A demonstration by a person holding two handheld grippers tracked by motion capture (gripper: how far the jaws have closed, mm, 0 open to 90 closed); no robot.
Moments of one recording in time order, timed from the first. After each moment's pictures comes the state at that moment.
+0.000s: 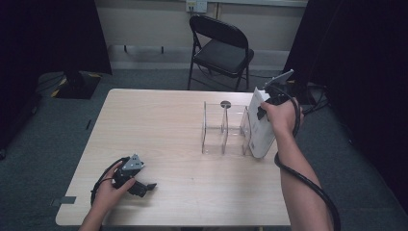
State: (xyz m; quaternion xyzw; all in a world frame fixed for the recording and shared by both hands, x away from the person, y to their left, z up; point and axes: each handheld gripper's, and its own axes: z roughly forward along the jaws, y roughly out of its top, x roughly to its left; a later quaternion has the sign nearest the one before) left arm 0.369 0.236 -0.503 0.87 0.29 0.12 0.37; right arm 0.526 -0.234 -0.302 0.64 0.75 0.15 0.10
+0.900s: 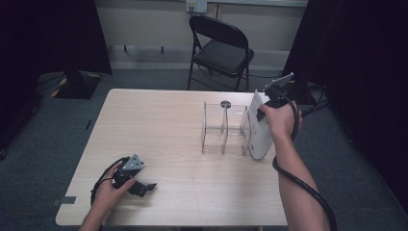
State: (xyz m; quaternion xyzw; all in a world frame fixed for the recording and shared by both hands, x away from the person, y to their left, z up) left arm 0.369 0.236 -0.503 0.87 0.29 0.12 0.37; right arm 0.520 -0.233 -0.309 0.64 0.74 0.16 0.11
